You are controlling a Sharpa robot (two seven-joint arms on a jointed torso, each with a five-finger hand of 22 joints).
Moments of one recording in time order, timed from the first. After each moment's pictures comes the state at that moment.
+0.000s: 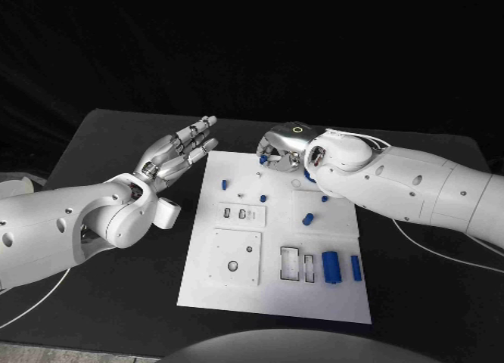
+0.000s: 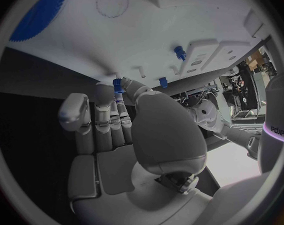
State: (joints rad) left arm 1.25 -0.98 -0.21 1.62 -0.22 -0.25 0.59; left_hand 1.44 0.26 -0.22 0.27 0.52 0.29 0.03 0.04 0.04 0.01 -0.01 0.01 0.00 0.00 0.09 0.00 0.00 0.17 0.01 0.23 0.01 0.01; right arm 1.28 -0.46 -0.11 1.17 -1.70 -0.29 -0.01; right_hand 1.39 -0.08 0.36 0.08 0.21 0.99 0.11 0.09 0.27 1.12 0.08 0.08 0.07 1.32 -0.02 0.97 0.66 0.12 1.29 0.09 1.21 1.08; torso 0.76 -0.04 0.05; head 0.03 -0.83
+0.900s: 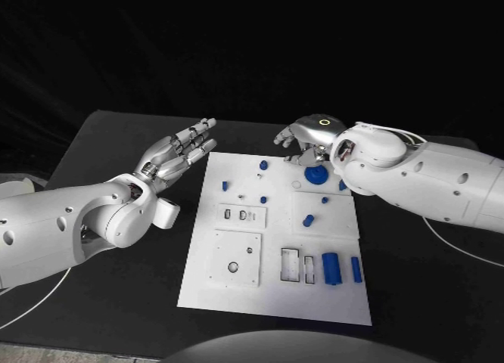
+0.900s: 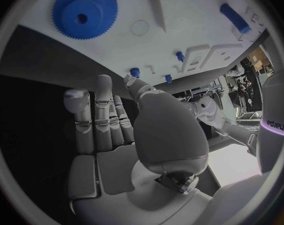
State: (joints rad) left arm 1.25 -0.99 -0.21 1.61 -0.19 -0.23 0.58; left_hand 1.45 0.26 -0.21 0.27 0.52 0.31 0.04 0.05 0.04 0.01 -0.01 0.01 0.00 0.00 0.09 0.00 0.00 0.17 0.02 0.24 0.01 0.01; right arm 1.32 -0.62 -0.11 1.30 -1.70 -0.30 -0.04; right_hand 1.35 -0.11 0.32 0.08 0.18 0.83 0.10 0.07 0.21 0.99 0.09 0.10 0.09 1.24 -0.01 0.88 0.55 0.13 1.20 0.10 1.08 0.99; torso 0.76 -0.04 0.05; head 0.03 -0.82
